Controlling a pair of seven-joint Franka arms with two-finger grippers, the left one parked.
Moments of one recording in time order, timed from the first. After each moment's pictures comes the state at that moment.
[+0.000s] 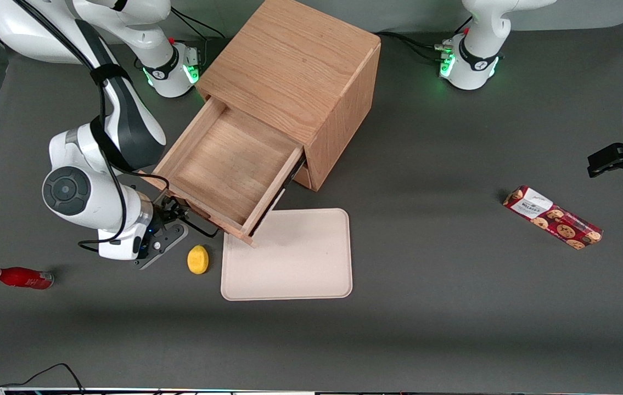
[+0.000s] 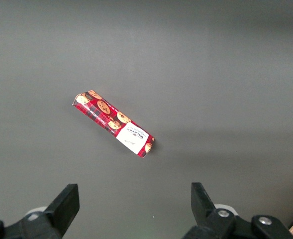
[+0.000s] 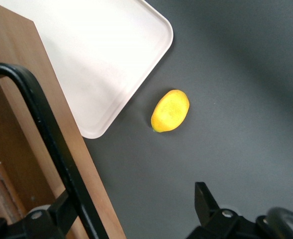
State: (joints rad) arm 0.00 0.42 0.31 -1.58 -0.12 1.88 -0.35
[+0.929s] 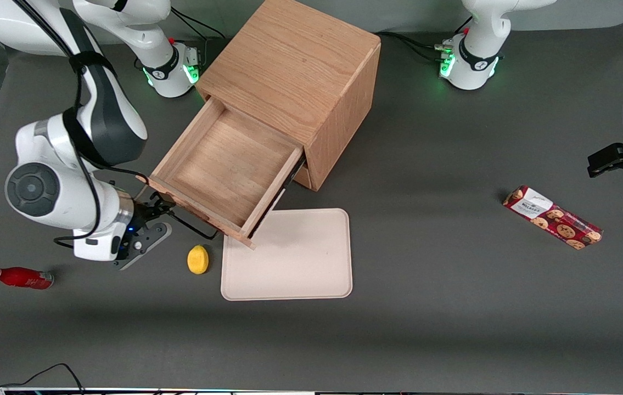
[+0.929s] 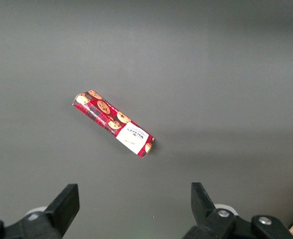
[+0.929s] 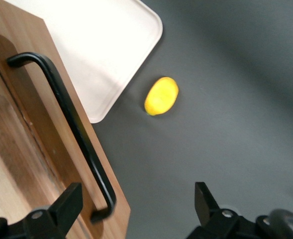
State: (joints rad) arm -0.01 0.42 0.29 -1.42 -0.12 1.68 -0.35
